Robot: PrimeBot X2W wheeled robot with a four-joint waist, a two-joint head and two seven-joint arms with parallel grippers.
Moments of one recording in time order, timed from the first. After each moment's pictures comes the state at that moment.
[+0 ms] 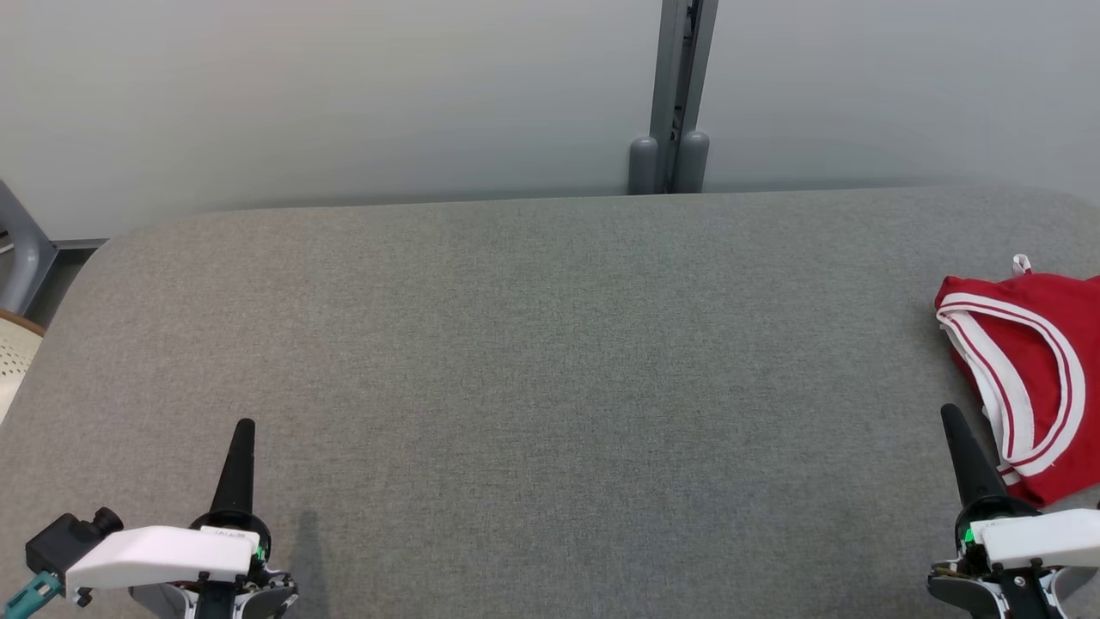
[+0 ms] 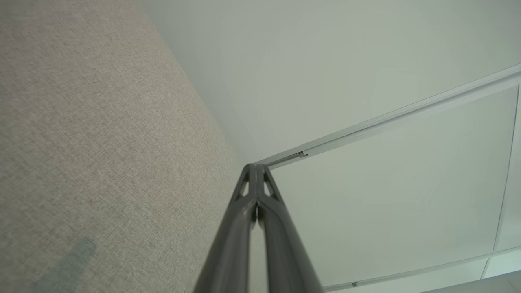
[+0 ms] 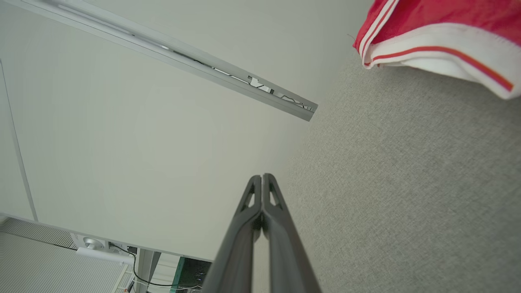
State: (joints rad) left arm -0.05 0.08 0.04 0.24 -1.26 -0.06 0.02; right arm -0.05 -0.04 -0.10 0.19 1.23 0.13 0.06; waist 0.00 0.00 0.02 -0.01
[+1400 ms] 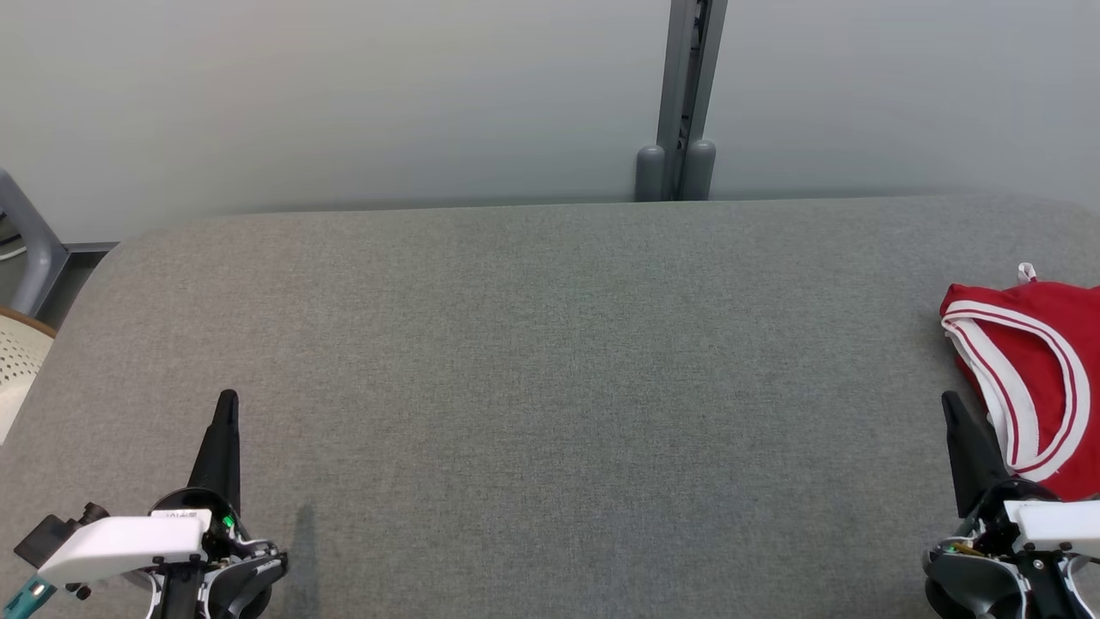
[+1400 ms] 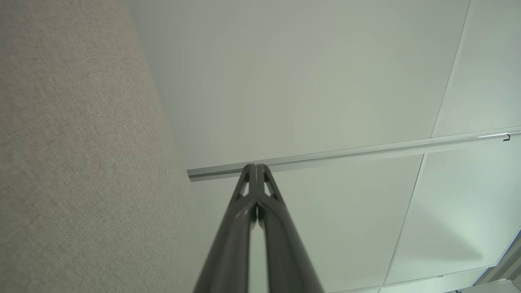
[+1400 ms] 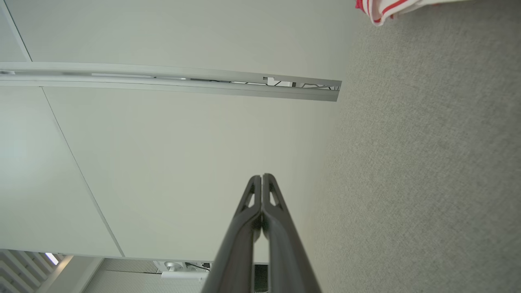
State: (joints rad) left arm -0.10 0.05 0.11 0.24 -1.57 -0.12 0.11; right arm -0.10 -0.05 -0.11 0.24 1.57 0.13 0.11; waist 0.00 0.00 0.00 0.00
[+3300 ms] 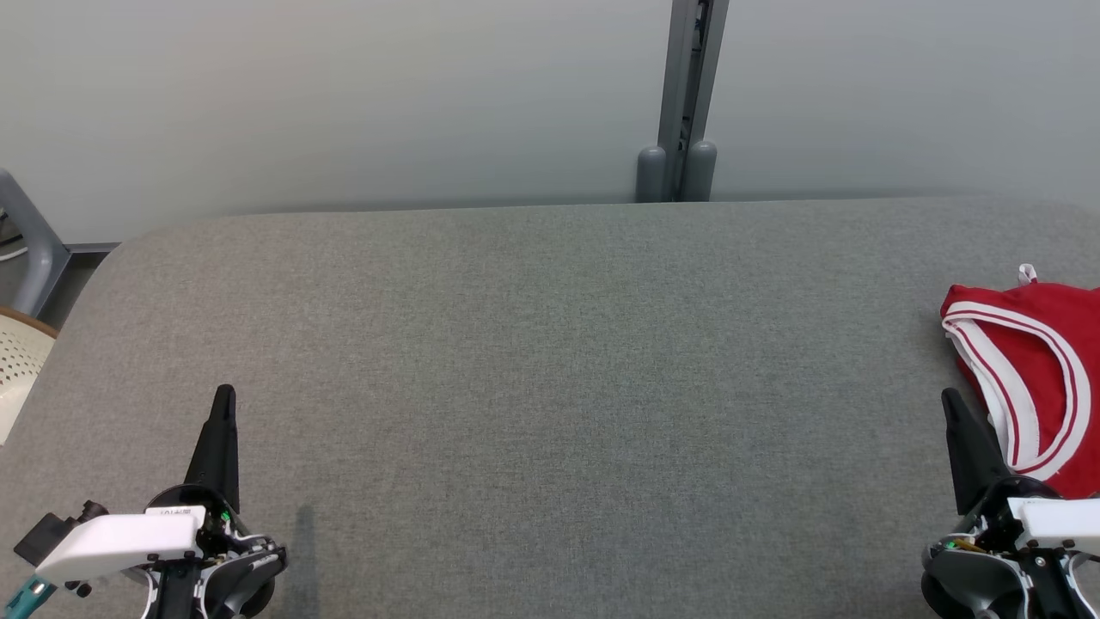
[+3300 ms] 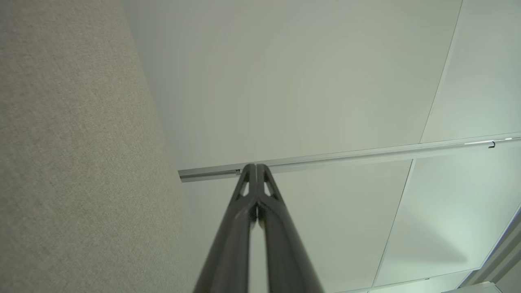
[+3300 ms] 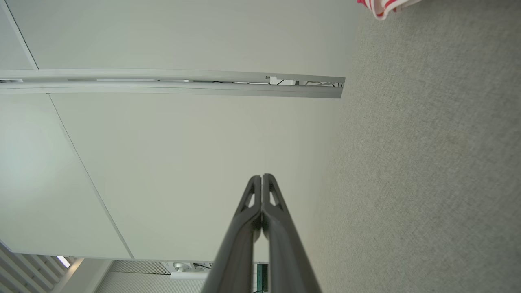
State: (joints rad) left arm -0.10 0.05 0.11 0.25 -1.61 -0.13 0.12; right arm -0.11 -0.05 -0.11 0.25 1.61 0.13 0.11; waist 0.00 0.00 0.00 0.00
